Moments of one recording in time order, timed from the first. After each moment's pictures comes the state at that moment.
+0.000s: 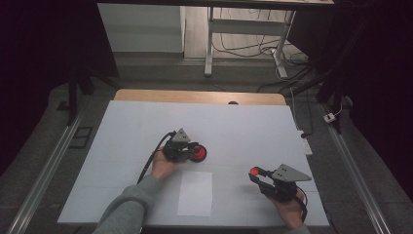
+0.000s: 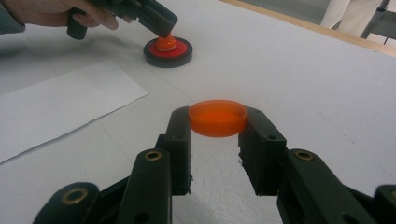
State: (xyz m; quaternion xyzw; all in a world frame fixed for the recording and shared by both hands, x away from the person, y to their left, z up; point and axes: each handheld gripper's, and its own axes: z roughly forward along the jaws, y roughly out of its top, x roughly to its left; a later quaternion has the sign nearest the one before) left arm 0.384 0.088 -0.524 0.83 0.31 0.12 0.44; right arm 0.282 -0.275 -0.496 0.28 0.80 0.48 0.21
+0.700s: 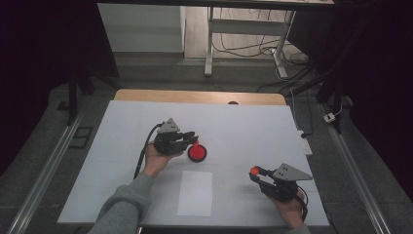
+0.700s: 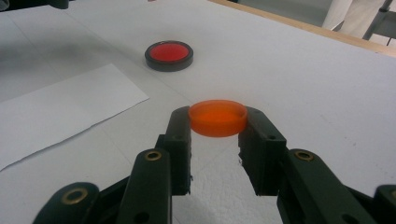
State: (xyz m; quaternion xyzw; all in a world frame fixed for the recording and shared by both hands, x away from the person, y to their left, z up) left arm 0.372 0.109 -0.477 0.79 0.32 0.11 0.51; right arm 0.283 -0.276 -0.495 0.28 0.80 0.49 0.20
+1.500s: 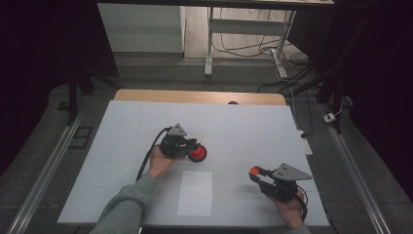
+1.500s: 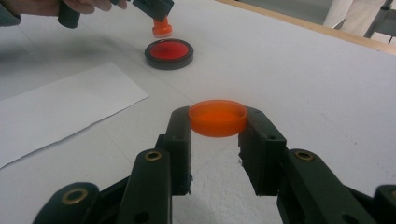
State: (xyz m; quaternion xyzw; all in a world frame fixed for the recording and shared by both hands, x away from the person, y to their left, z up) left arm 0.383 0.094 -0.504 0.83 0.33 0.10 0.44; right arm 0.284 -0.276 -0.496 0.29 0.80 0.49 0.20
